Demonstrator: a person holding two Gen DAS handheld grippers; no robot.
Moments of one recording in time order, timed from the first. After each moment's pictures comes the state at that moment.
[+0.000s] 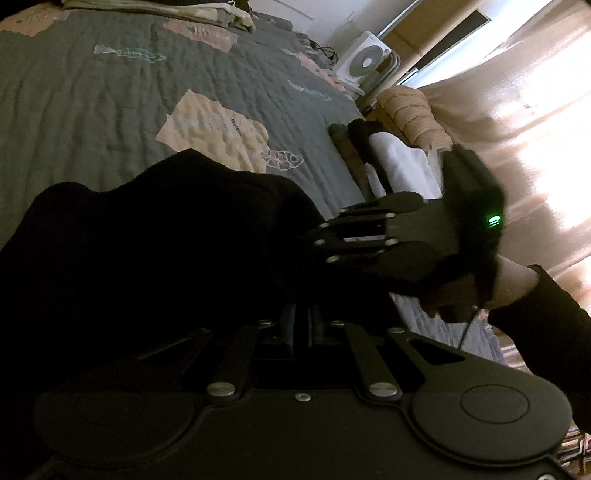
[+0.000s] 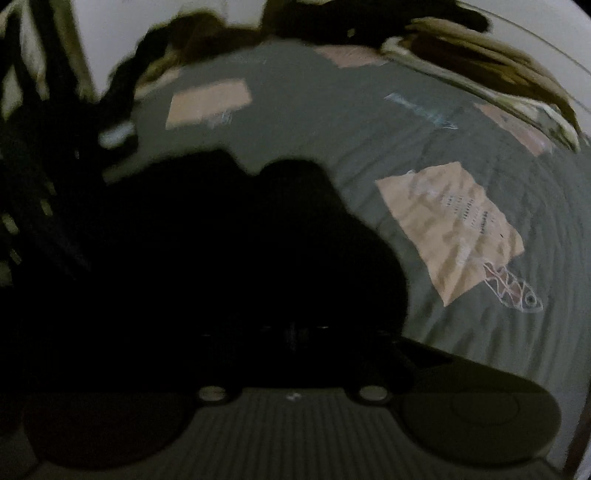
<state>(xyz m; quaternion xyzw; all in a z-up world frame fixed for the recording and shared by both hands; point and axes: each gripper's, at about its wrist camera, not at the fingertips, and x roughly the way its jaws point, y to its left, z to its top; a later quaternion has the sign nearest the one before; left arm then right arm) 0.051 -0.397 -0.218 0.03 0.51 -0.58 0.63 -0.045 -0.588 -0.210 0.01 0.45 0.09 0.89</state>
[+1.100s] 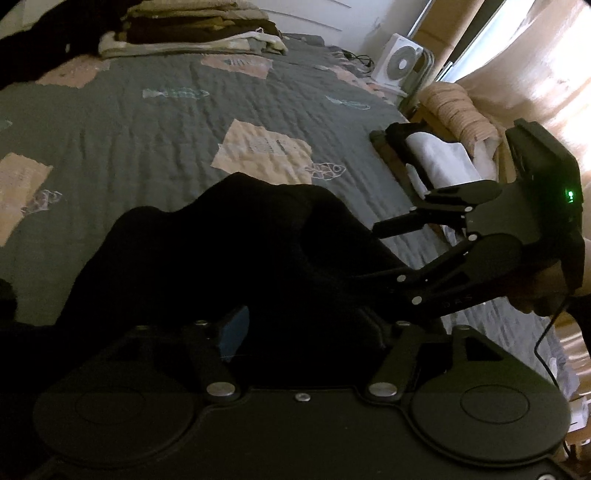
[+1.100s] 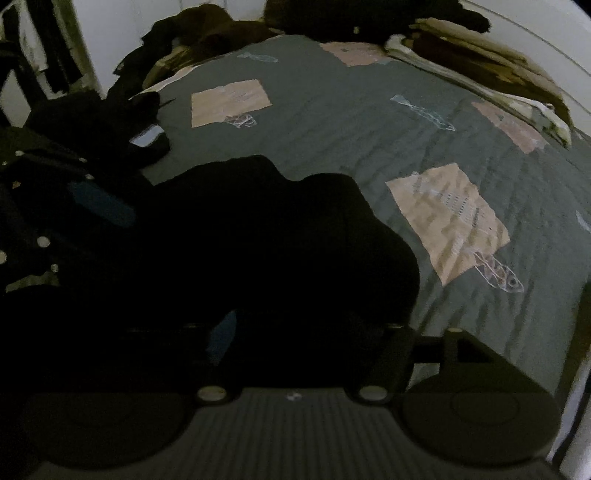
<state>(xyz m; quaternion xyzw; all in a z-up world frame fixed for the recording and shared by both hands) 0.009 -0.362 -0.159 0.12 0.46 -0.51 0.71 -0.079 -0.539 -0.149 -0.02 0.49 0.07 0.87</state>
